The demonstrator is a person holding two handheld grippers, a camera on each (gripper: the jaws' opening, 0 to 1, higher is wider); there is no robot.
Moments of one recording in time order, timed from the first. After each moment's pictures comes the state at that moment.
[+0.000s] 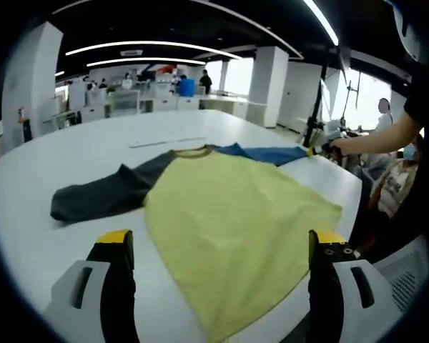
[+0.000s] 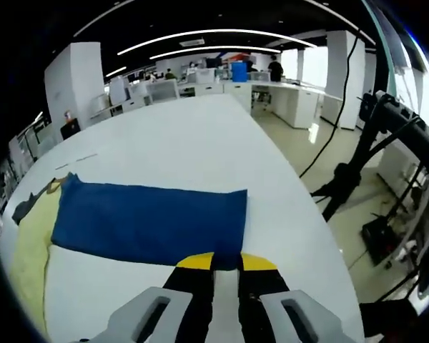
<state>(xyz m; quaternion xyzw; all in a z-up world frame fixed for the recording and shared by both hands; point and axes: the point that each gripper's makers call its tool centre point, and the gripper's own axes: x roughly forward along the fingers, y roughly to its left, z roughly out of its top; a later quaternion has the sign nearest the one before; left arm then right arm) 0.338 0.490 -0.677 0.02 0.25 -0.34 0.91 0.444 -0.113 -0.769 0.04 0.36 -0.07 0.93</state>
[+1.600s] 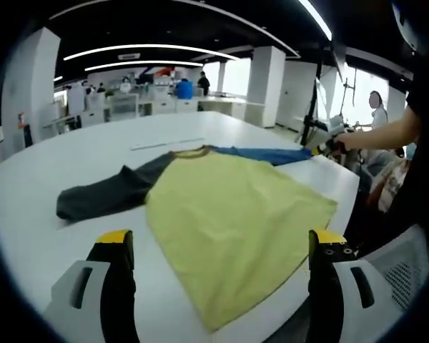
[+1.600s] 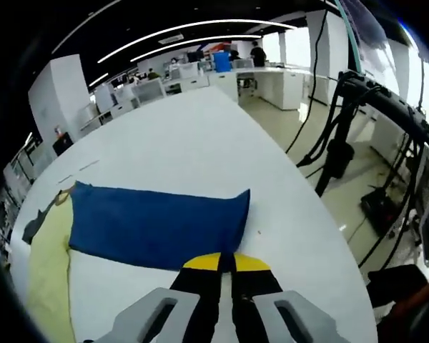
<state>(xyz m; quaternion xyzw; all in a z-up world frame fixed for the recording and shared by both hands) 0.318 0.498 -0.672 0.03 0.24 -0.34 0.91 0.398 -0.087 -0.748 0.11 0.37 -0.09 0.92</state>
